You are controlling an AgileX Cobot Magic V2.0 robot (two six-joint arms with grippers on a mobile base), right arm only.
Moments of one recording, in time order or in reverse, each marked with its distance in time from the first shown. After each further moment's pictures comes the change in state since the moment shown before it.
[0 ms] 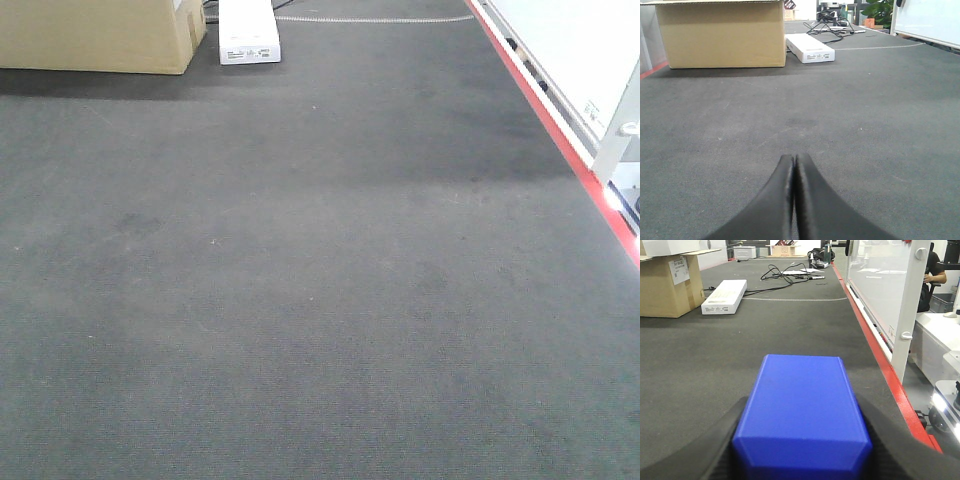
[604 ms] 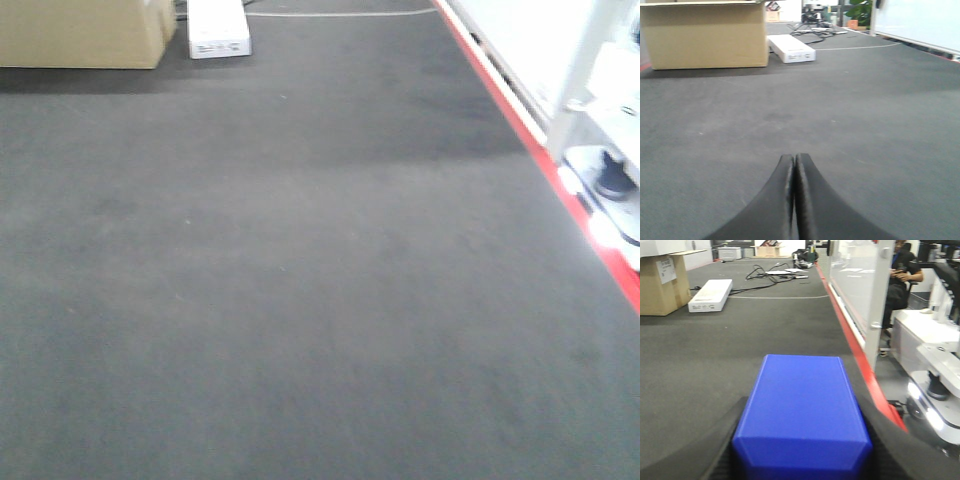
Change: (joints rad) arm 0.000 0.000 0.000 0.000 0.000 0.000
